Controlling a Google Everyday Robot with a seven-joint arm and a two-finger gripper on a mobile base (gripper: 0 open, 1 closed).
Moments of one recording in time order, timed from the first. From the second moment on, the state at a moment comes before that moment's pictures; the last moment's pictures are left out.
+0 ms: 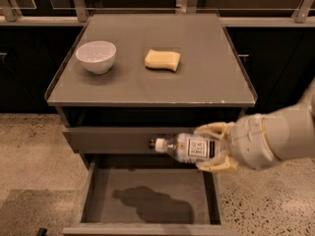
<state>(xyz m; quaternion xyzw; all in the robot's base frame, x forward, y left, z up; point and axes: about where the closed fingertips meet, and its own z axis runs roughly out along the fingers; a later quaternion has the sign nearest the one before) 0.387 -0.115 0.827 -0.67 0.64 0.13 0.34</state>
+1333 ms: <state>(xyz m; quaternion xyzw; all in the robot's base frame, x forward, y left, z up) 0.544 -0.120 0.951 -0.74 0.52 0.11 0.42</state>
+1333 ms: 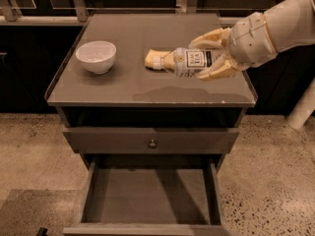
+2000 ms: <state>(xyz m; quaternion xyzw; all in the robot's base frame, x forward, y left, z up) 0.594 -0.113 0.940 -0.73 0.51 0.13 0.43</state>
